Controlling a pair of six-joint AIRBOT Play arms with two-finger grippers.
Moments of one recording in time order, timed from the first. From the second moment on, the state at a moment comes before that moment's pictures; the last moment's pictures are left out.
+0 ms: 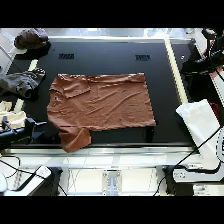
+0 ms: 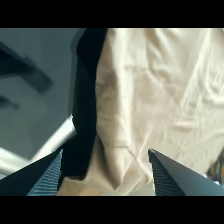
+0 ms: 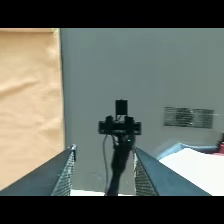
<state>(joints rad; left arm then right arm) 0.89 -1.09 0.51 0.76 -1.21 -1.19 -0.19 -1.45 1.77 -1.39 1.41 1.36</state>
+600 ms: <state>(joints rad) 0.69 -1.36 0.50 0.56 -1.12 -0.93 -0.19 -1.10 1.19 -1.32 1.27 1.34</state>
